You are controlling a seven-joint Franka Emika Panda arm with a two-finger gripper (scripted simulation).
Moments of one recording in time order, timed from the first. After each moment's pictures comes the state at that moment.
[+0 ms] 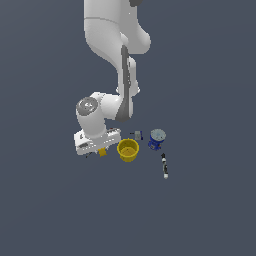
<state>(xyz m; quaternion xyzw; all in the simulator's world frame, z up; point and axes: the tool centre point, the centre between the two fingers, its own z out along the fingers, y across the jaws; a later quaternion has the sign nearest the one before) -0.009 -0.129 0.045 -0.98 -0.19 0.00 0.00</state>
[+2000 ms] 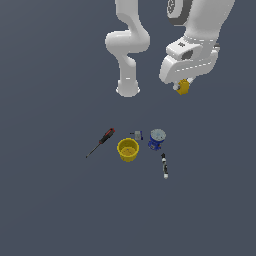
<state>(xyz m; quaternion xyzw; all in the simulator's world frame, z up) -0.124 0.202 0.324 -0.98 -0.20 0.00 0.00</state>
